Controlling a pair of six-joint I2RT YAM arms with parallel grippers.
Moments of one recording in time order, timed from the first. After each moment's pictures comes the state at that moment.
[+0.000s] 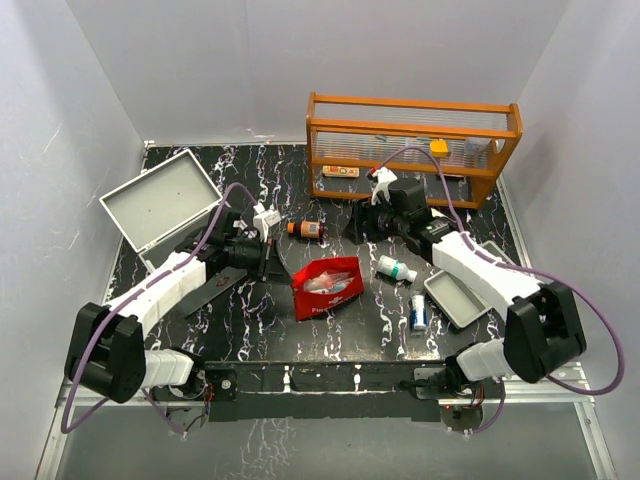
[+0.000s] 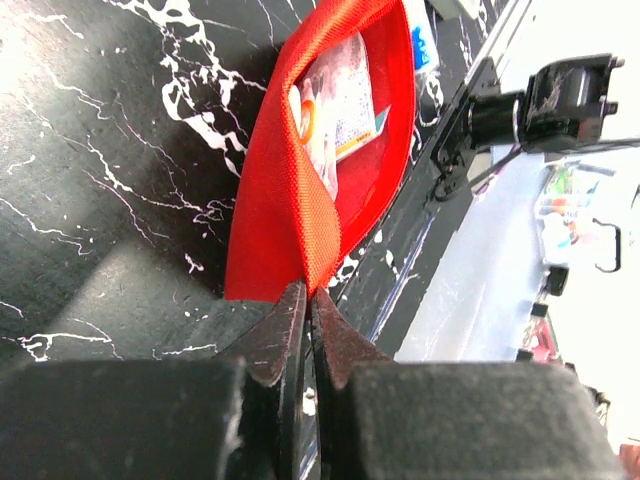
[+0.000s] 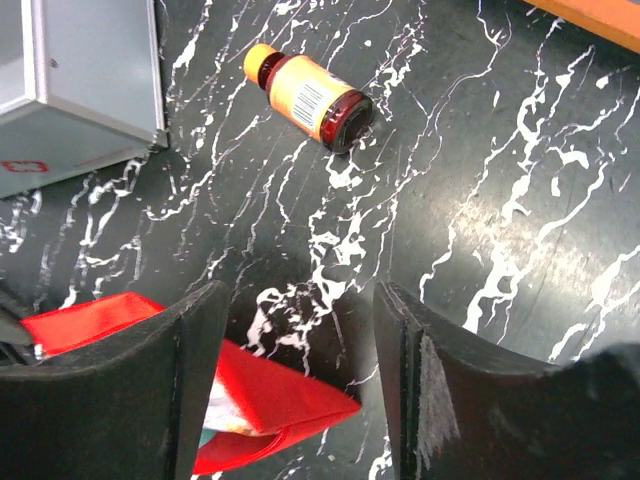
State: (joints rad) left arm -0.38 1.29 0.78 -0.40 0.86 -0.19; right arm 0.46 1.40 0.97 -0.16 -0.29 0.24
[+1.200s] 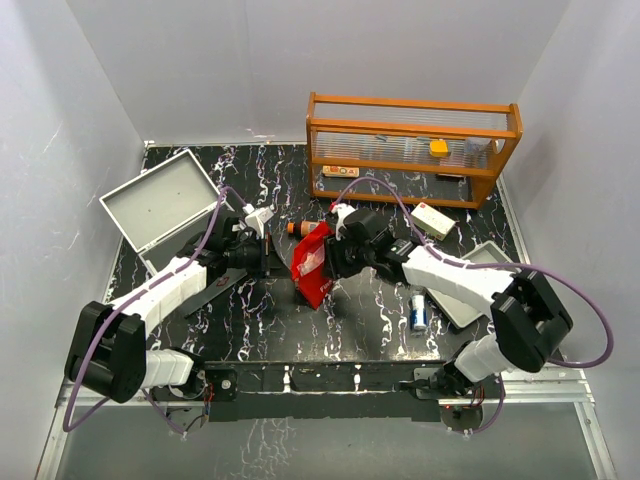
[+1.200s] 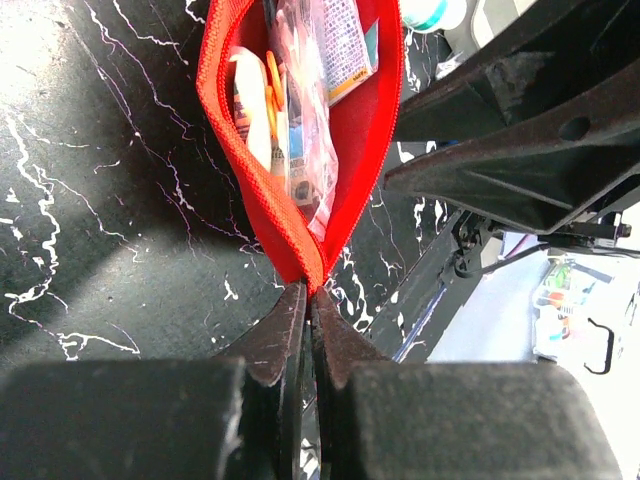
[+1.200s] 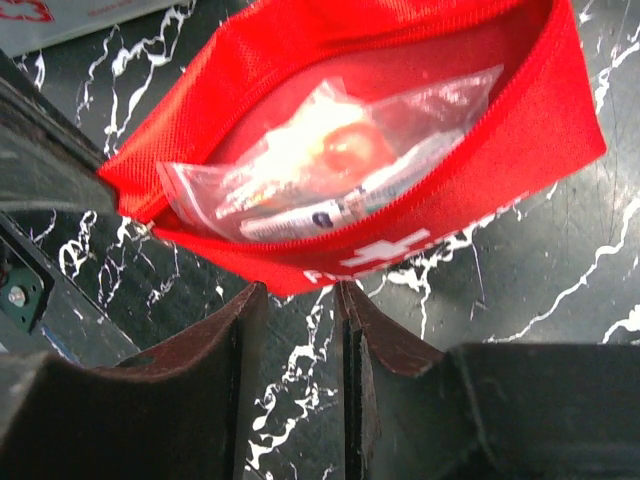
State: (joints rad) left arm -0.38 1.29 0.71 -0.22 0.69 -0.43; right arm 0.74 1.44 0.92 -0.25 -0.20 0.37
